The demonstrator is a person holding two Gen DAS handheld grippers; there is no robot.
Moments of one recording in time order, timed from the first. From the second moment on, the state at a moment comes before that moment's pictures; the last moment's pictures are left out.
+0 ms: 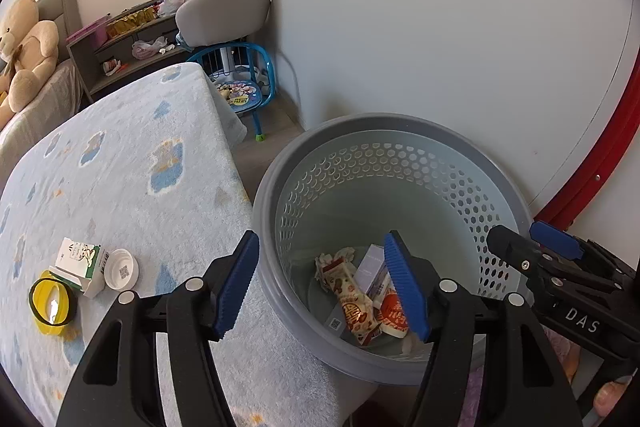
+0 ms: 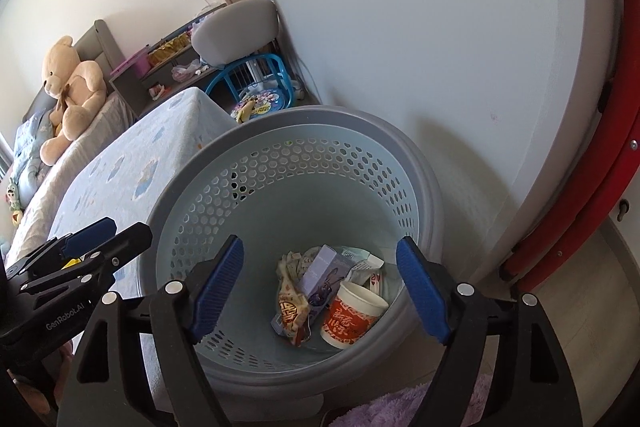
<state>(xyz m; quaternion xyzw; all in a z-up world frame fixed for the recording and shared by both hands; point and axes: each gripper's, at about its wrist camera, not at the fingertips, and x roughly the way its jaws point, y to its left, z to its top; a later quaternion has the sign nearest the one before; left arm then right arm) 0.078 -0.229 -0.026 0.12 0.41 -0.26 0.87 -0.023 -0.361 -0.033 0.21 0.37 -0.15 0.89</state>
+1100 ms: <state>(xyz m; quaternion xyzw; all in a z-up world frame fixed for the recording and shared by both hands) 0.055 -0.156 -0.004 0.08 0.39 -0.20 0.89 -0.050 -0.300 -0.023 0.18 0.37 -0.13 0.90</state>
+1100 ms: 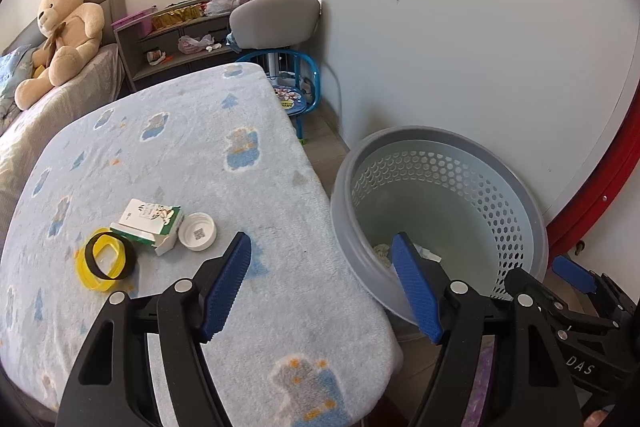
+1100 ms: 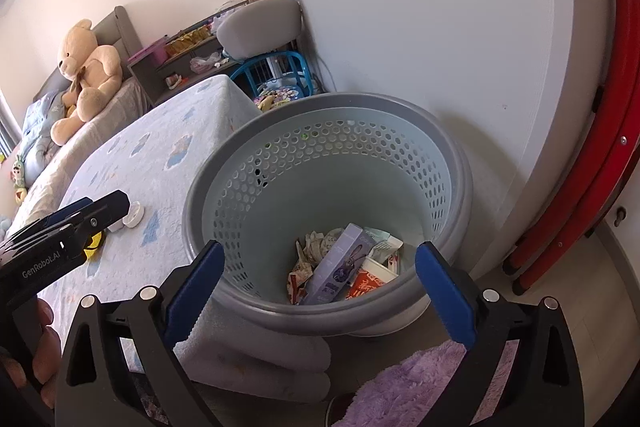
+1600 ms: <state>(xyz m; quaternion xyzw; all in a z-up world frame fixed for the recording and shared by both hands) 0.043 -0.048 -0.009 0.05 0.39 -0.12 0.91 -0.027 -0.233 -0.010 0.14 0.37 -0.07 0.92</state>
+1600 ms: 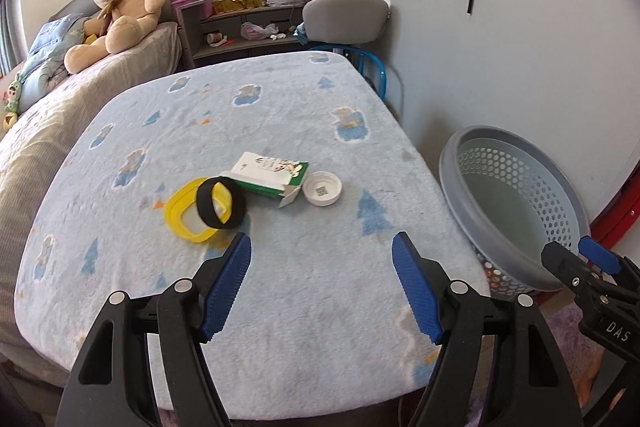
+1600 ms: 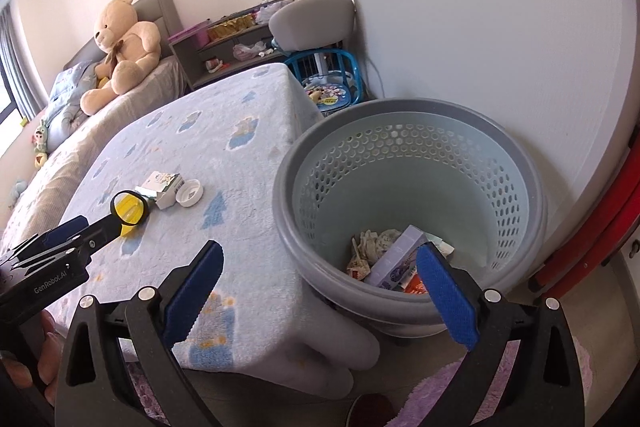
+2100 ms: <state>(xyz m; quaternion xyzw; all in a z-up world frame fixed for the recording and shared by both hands) 0.051 0.028 -0.018 0.02 0.40 -0.05 0.91 -0.003 -0.169 -0.003 0.10 0.37 -0.03 0.92</state>
